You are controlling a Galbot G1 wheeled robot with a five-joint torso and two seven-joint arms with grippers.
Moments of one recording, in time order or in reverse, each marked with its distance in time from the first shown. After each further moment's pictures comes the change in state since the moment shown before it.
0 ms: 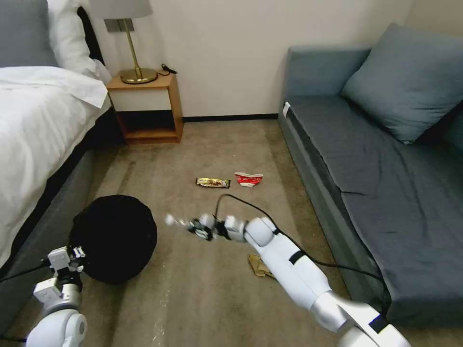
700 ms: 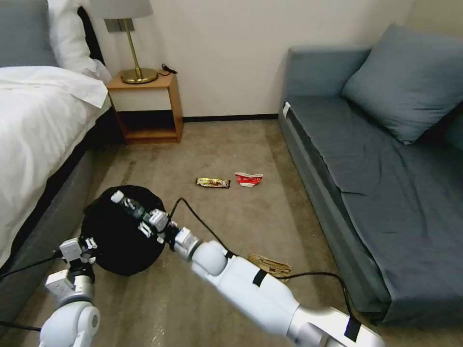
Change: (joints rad) left arm -0.014 -0.064 0.030 -0.103 0.028 0.047 -0.022; right arm -0.088 0.084 -0.284 0.098 0.182 0.042 0.408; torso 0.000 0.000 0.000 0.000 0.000
